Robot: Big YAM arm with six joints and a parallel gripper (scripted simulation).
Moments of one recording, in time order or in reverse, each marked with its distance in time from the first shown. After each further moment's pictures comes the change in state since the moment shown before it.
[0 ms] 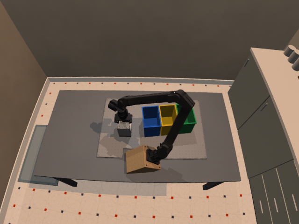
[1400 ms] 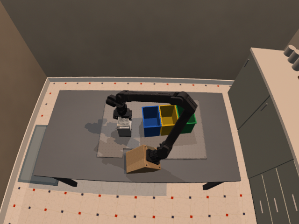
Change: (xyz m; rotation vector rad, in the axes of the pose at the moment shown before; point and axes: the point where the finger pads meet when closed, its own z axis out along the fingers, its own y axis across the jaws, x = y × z) arm 0.000 -0.001 -0.059 0.005 0.002 -0.001
